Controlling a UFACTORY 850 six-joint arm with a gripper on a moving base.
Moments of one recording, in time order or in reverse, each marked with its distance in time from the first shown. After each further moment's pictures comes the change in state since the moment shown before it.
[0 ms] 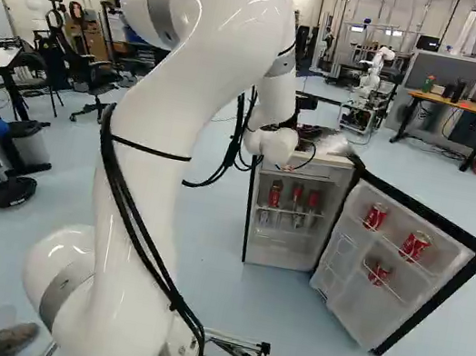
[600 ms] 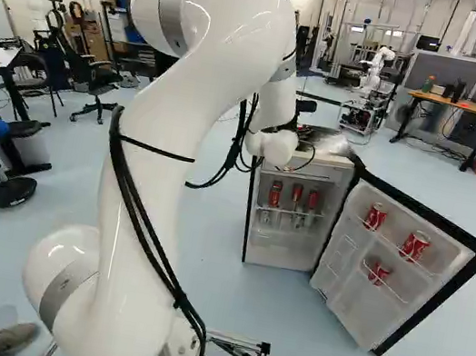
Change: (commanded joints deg) arm 0.5 -3.9 -3.3 0.0 0.0 0.0
